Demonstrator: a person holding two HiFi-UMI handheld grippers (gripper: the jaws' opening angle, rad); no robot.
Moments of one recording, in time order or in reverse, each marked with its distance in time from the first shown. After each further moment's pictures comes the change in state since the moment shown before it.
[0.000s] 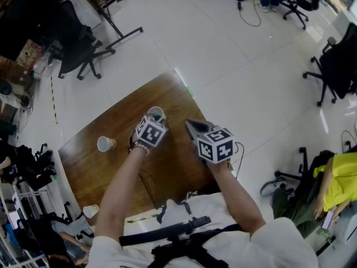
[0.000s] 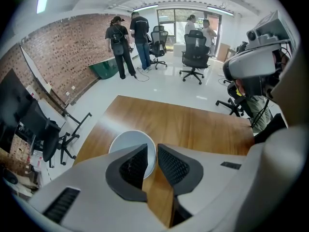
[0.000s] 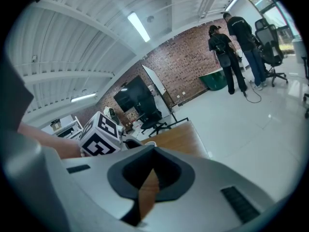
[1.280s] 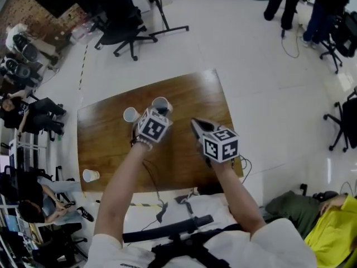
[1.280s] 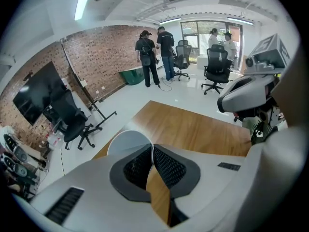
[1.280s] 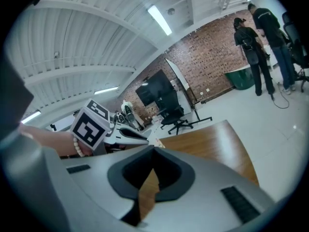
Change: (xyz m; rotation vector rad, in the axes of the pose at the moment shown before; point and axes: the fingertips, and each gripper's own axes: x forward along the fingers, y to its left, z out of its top) left arm -0.118 0.029 -0.053 -0.229 -0.108 0.220; right arm 0.017 0.096 -0.015 -0.140 0.062 0.227
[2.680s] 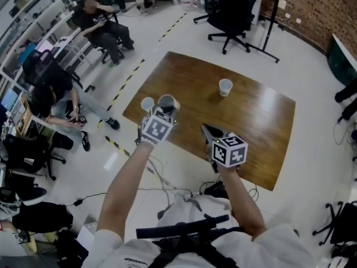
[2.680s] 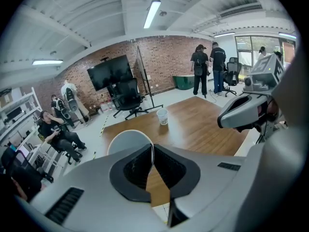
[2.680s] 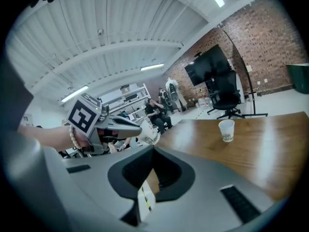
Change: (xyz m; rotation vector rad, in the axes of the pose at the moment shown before) left arm -0.285 0.038 -0.311 -0.501 -0.079 0.414; right arm 0.044 0.322 -0.145 -0.295 0.253 0.446
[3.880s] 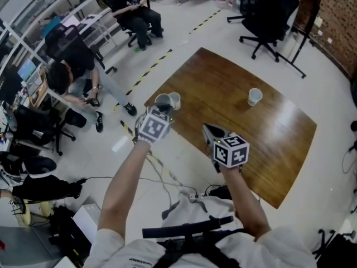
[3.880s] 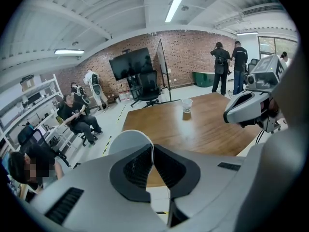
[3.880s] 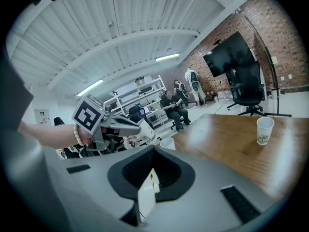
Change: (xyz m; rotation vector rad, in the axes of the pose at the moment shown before) left arm -0.048 0.103 -0.085 -0.157 0.062 0.155; right arm 0.087 0.071 -0.005 -0.083 0.095 0.182
